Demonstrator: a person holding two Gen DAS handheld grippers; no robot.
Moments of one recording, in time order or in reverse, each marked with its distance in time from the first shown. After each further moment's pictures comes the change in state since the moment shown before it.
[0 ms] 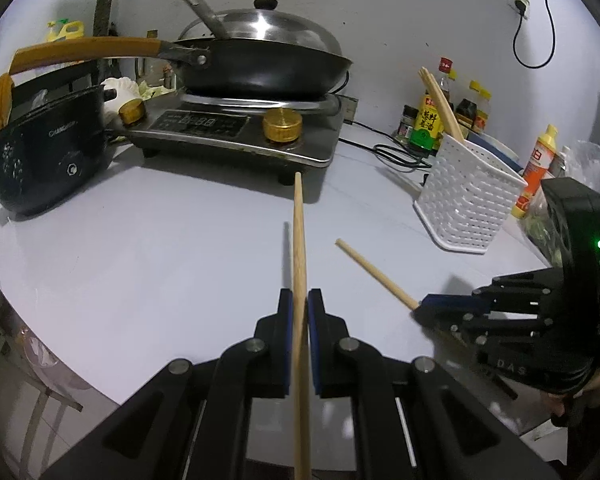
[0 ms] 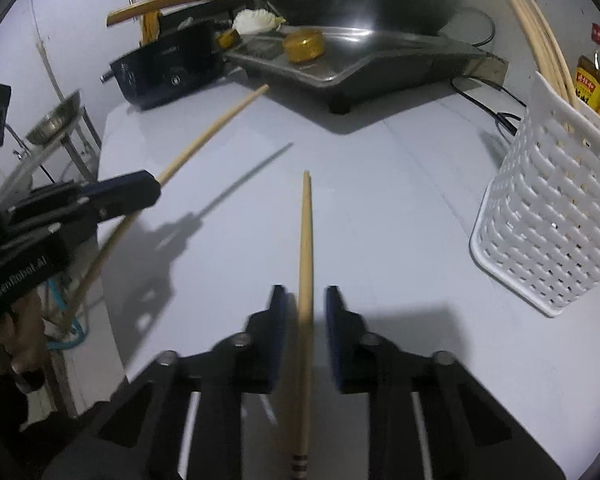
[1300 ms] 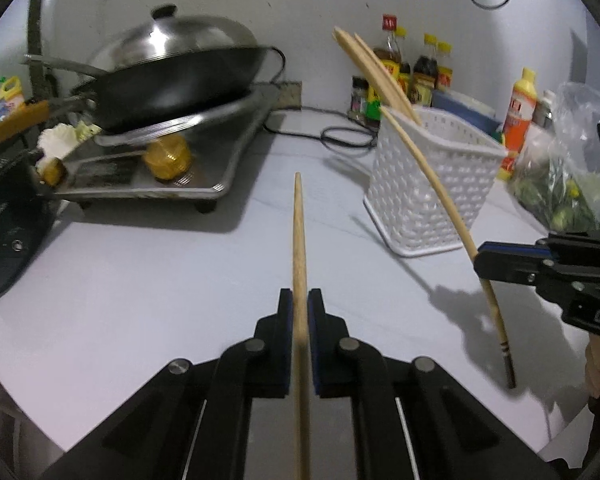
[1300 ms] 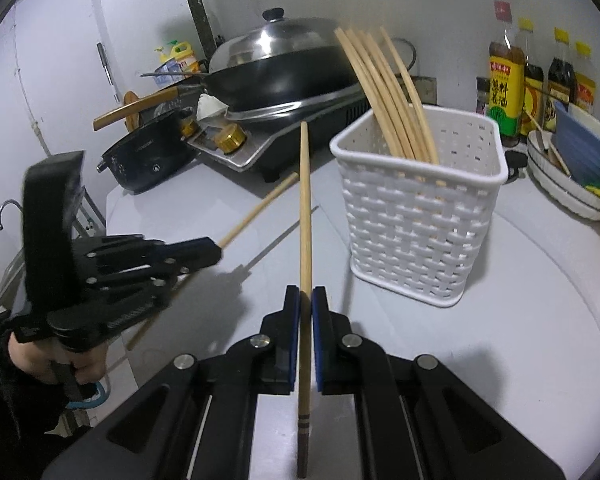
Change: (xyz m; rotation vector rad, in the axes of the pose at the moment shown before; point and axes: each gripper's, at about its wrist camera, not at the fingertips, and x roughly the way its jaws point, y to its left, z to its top) left arm 0.037 -0.081 0.033 0.196 0.045 -0.001; right arm -0.085 -0.083 -0.025 0.188 -0.221 0.047
